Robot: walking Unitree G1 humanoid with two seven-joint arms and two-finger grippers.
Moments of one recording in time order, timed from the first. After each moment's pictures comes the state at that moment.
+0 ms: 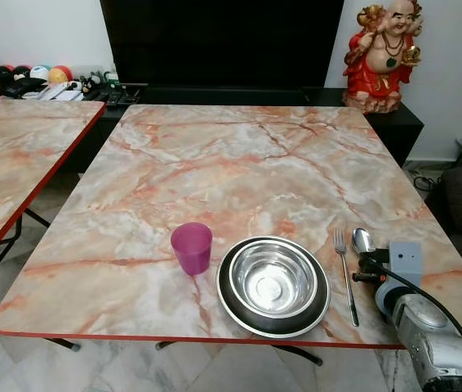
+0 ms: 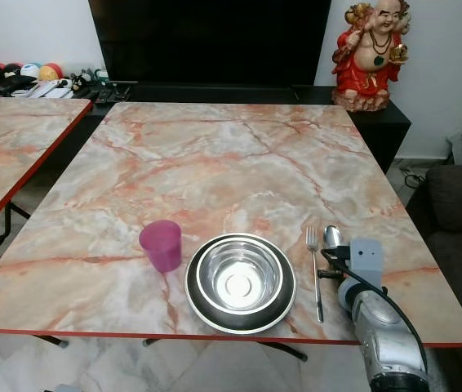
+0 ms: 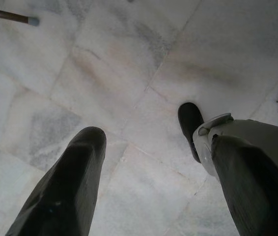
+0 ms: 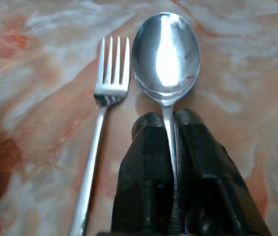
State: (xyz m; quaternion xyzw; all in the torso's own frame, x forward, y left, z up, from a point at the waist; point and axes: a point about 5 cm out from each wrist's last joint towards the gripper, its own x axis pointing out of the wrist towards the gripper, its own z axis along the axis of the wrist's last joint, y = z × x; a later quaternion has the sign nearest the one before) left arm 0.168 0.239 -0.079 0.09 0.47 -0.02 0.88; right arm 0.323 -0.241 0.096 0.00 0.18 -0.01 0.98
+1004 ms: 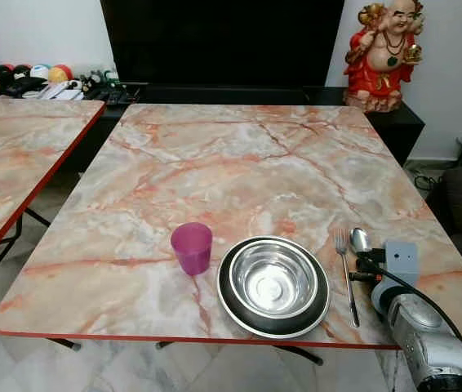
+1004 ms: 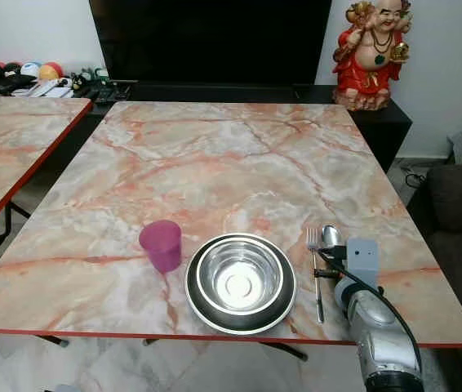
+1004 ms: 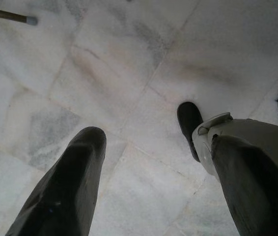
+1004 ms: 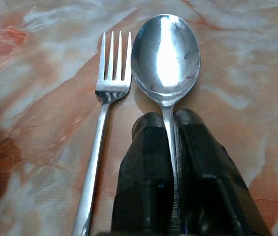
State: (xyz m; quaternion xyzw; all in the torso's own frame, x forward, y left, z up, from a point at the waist) left arm 0.168 0.240 -0.079 0.08 0.47 -0.02 0.88; right arm 0.323 -0.238 0.091 0.00 0.18 -0.02 0.98
